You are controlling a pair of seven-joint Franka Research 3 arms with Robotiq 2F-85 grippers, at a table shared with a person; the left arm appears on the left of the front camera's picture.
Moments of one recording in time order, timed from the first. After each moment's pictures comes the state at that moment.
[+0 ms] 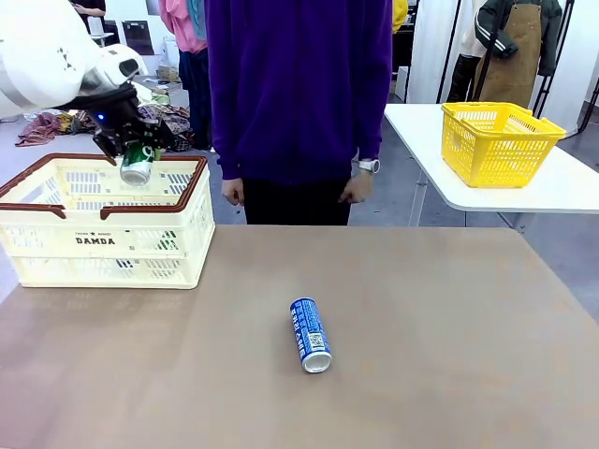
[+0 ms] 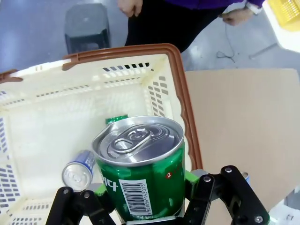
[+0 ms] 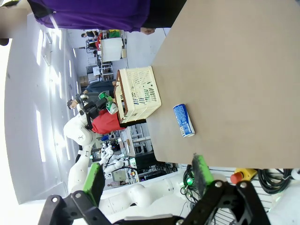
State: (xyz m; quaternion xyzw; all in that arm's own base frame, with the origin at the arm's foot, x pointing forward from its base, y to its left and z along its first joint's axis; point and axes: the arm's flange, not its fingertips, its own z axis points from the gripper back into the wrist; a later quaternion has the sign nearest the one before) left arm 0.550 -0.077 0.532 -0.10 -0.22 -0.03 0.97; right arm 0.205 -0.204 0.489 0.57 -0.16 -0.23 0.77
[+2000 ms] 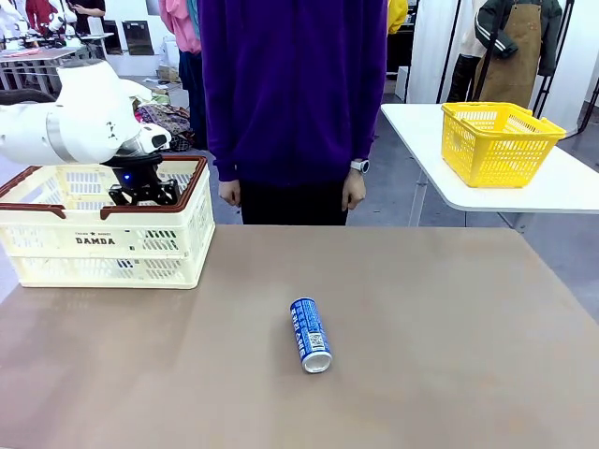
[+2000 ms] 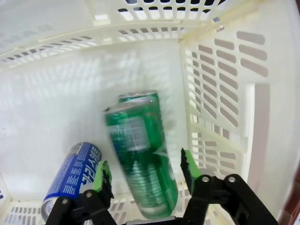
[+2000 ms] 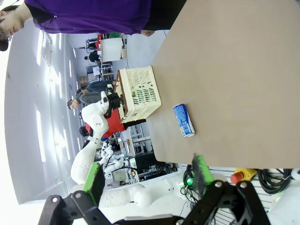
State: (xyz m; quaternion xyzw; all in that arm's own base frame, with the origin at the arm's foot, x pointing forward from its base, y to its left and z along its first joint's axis) left arm 0.587 -0.080 0.405 -0.05 -0.11 -0.01 0.99; right arm 0.205 -0.204 0.489 0.57 -0.16 -0.23 0.77
